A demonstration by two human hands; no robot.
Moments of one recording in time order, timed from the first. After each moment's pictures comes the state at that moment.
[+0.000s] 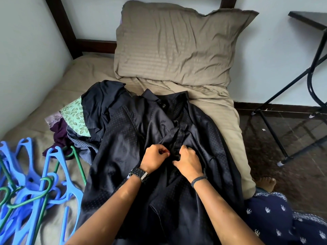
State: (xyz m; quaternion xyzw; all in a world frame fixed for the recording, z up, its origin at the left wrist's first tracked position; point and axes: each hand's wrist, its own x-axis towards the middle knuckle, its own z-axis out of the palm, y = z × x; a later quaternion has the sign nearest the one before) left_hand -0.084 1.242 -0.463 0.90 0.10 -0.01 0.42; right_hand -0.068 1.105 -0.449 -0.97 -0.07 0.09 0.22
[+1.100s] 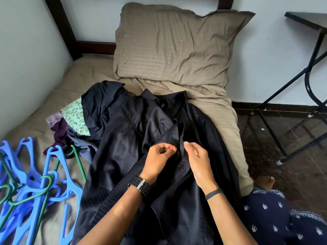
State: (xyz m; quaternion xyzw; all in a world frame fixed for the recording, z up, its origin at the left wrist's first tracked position) left_hand -0.115 1.211 -0.432 0.69 0.14 0.02 0.71; right_hand -0.099 1.079 -0.419 -0.75 0.03 0.06 0.66
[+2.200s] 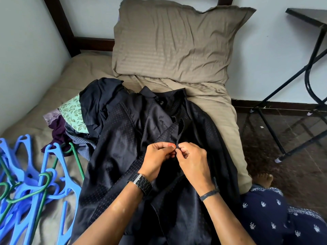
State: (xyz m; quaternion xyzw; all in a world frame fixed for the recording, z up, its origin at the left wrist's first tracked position) left_hand -0.118 1.207 -0.414 0.56 0.17 -0.03 0.81; right_hand -0.108 1.083 -0.411 -0.90 -0.15 -0.13 0.39
